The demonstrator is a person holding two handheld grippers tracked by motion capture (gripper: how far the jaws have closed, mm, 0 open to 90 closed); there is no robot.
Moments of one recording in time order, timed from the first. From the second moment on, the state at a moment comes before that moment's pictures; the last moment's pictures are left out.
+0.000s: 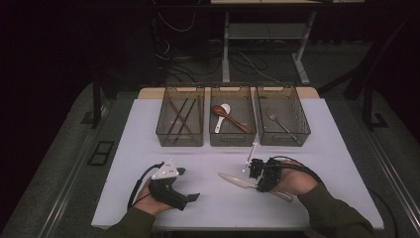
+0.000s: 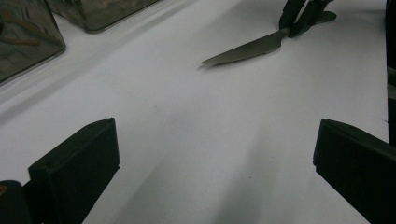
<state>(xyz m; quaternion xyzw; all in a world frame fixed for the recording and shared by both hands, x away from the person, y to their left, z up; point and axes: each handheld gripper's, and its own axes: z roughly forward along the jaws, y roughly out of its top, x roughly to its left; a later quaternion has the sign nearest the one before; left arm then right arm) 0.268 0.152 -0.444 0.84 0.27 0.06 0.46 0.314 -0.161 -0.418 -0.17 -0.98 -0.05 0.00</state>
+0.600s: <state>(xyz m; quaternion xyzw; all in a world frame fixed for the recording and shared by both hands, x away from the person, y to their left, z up) 0.268 0.153 -0.443 0.84 0.26 0.06 0.46 0.321 -0.171 -0.412 -0.19 -0.98 -0.09 0.00</state>
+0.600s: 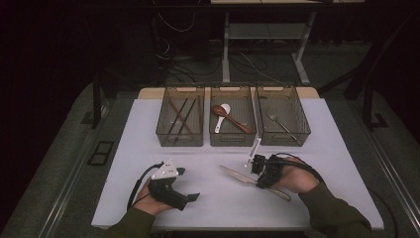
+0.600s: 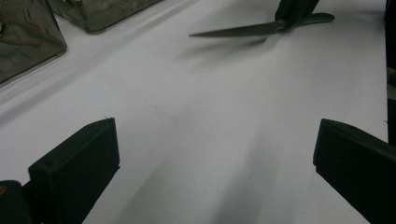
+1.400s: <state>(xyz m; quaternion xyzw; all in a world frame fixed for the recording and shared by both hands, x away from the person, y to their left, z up) 0.267 0.153 -0.443 0.84 0.26 0.06 0.47 0.343 -0.245 -0.393 -0.27 -0.90 -0.35 0.00</state>
